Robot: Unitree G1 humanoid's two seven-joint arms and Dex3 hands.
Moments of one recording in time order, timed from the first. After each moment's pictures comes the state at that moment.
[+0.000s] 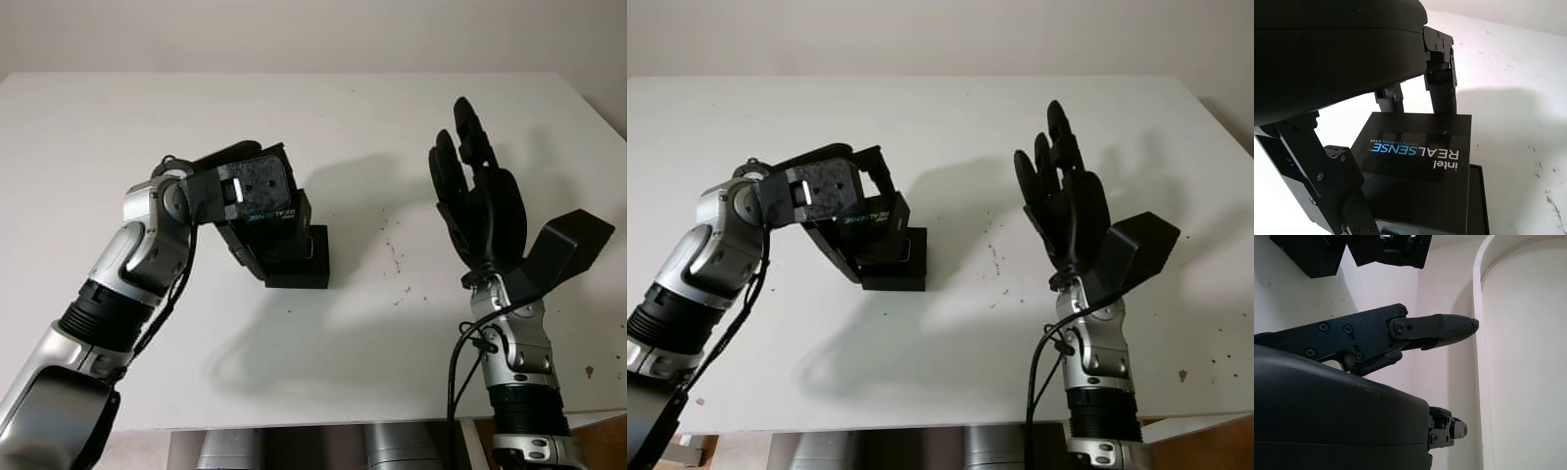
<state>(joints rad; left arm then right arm) -0.78 0.47 -0.33 0.13 0.52 0.41 -0.60 -0.37 -0.14 -0.16 0.19 0.21 -0.08 0.15</state>
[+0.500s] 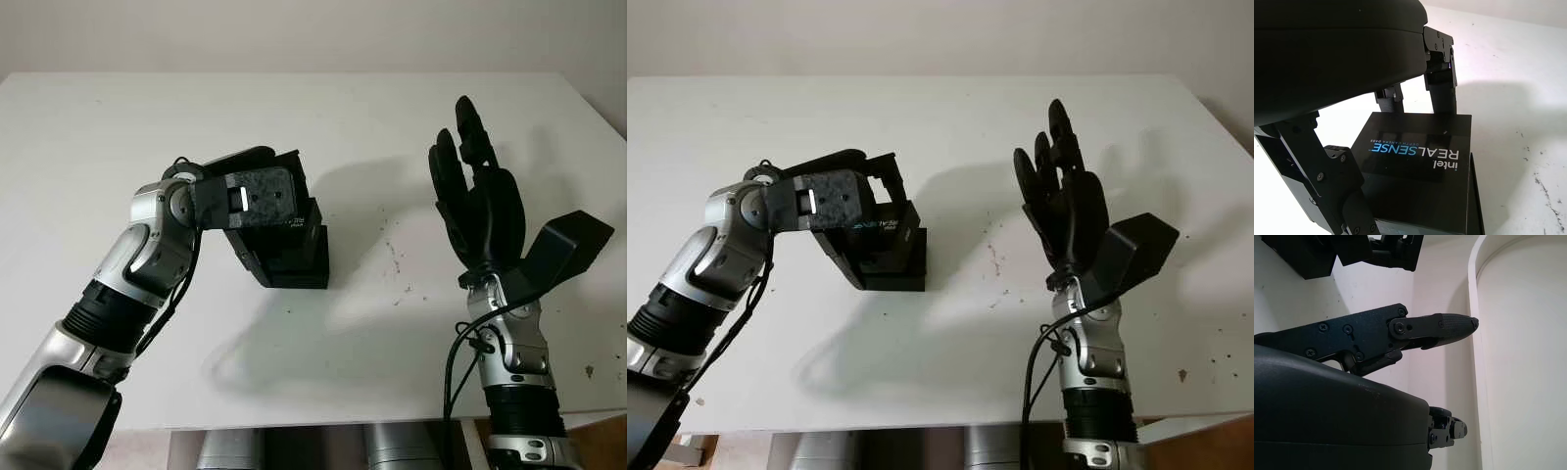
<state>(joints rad) -0.78 0.47 -0.33 0.15 0.51 0.35 -0.63 -0.37 -0.12 -0.16 0.18 0.21 -0.08 0.12</state>
